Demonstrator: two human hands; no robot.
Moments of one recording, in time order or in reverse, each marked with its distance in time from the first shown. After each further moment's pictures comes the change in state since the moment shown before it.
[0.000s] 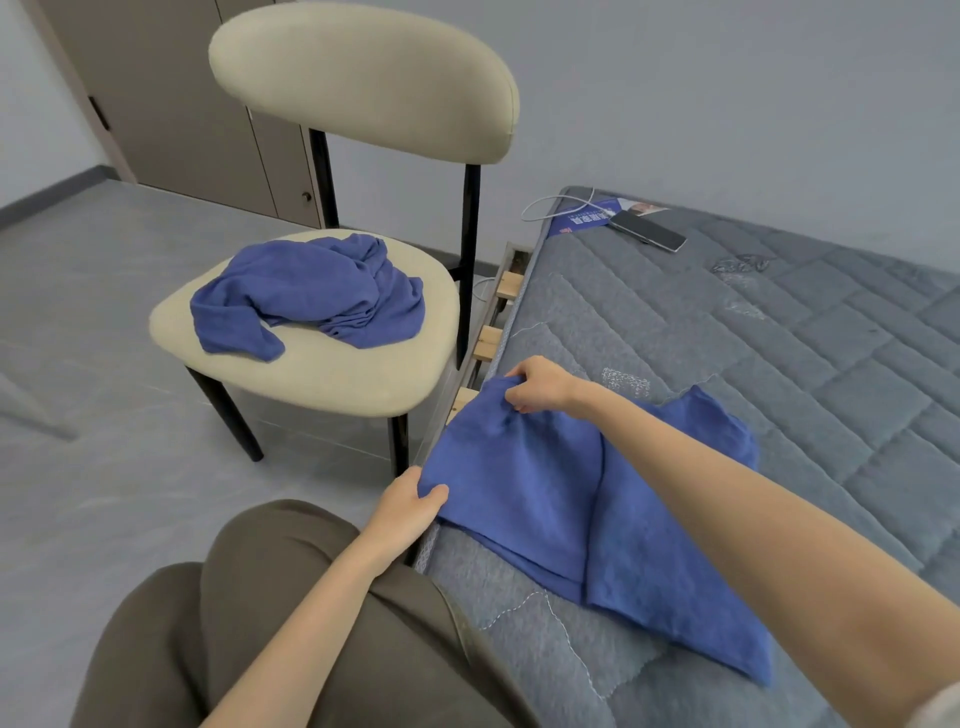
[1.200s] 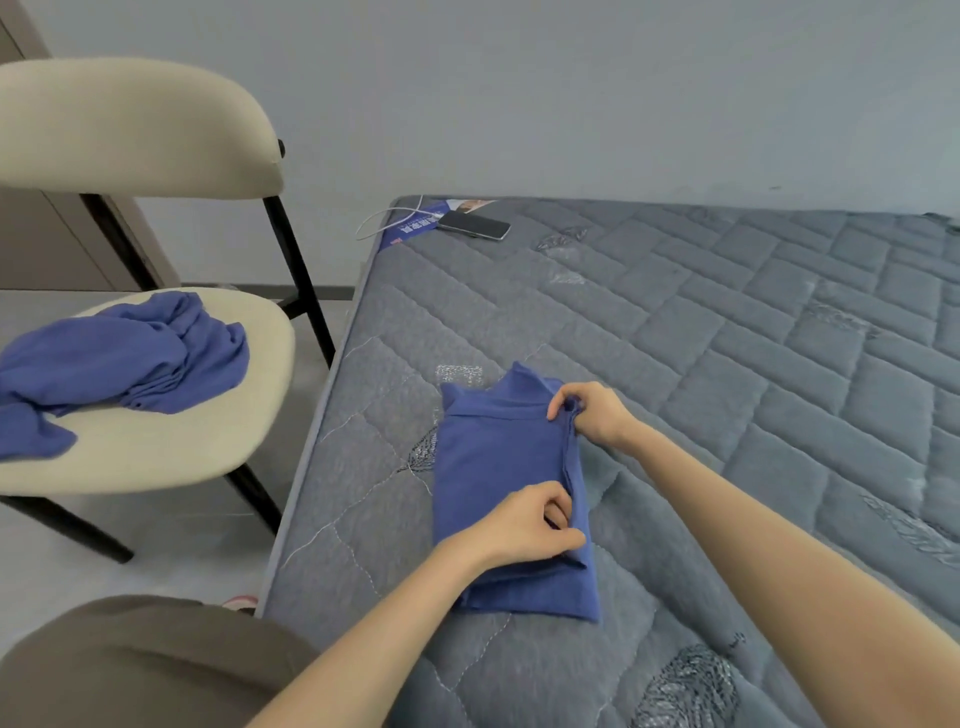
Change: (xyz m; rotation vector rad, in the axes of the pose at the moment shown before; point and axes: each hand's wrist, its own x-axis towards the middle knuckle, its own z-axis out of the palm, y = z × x) left_hand -0.040 0.121 0.232 0.336 -0.700 0.370; right_hand -0.140 0.219 -0.086 0.139 0.441 0.125
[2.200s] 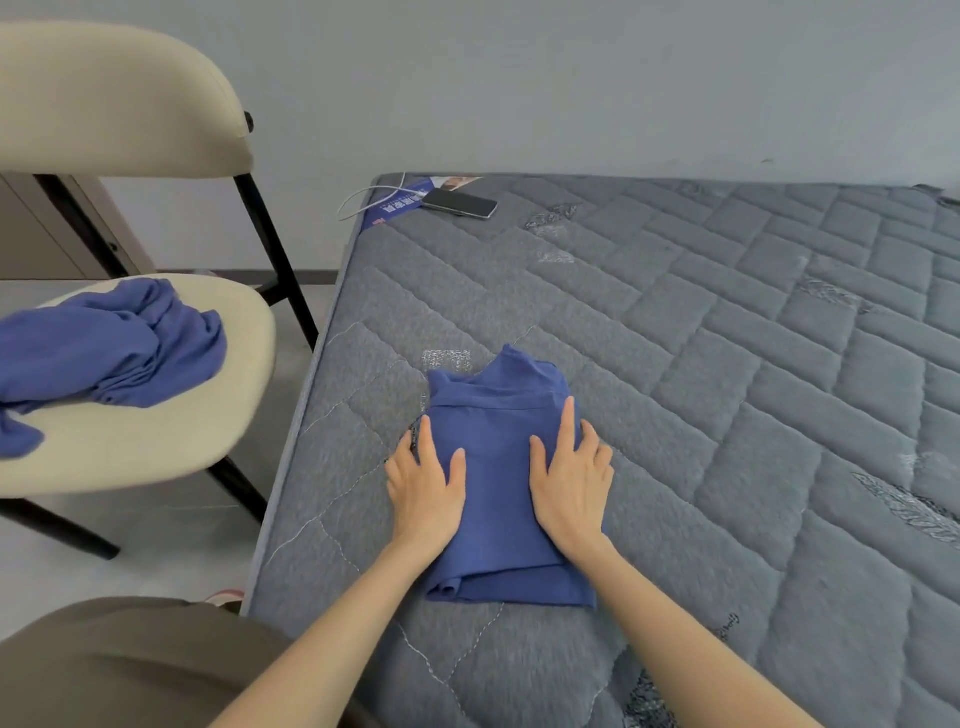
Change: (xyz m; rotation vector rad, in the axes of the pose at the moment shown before) left_hand -0.001 -0.056 -0.025 0.206 0.737 -0.213; right_hand -0.065 0.004 0.101 -0.265 0.487 0.244
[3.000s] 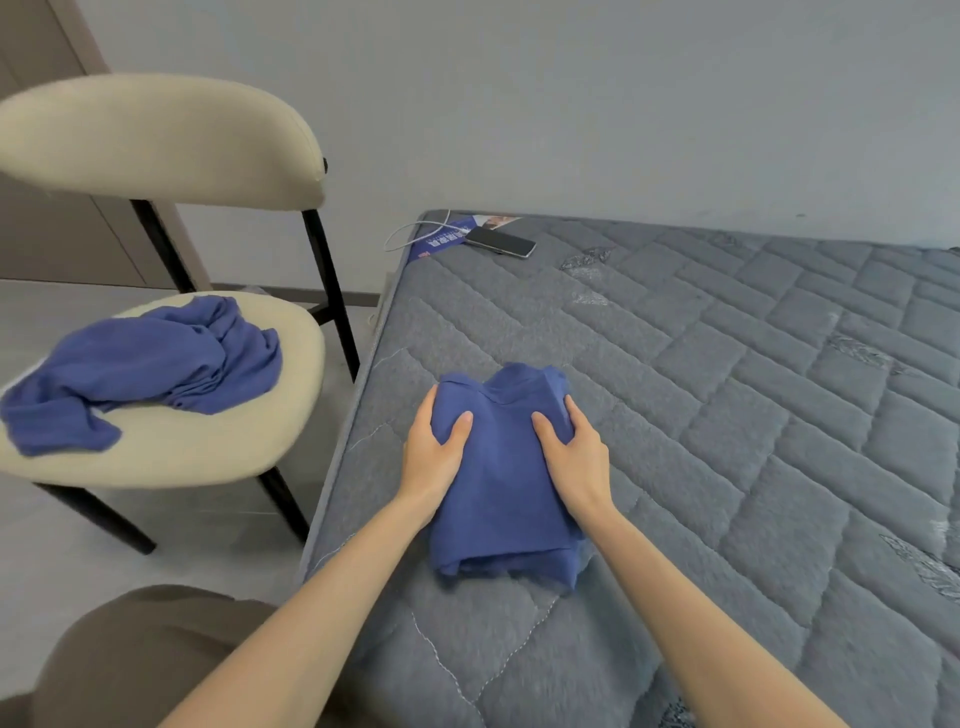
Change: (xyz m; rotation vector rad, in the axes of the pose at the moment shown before) left_hand 0.028 0.028 -0.072 -0.682 0.054 0.041; right_hand 0.023 -0.062 -0.053 0.722 -0.227 0.086
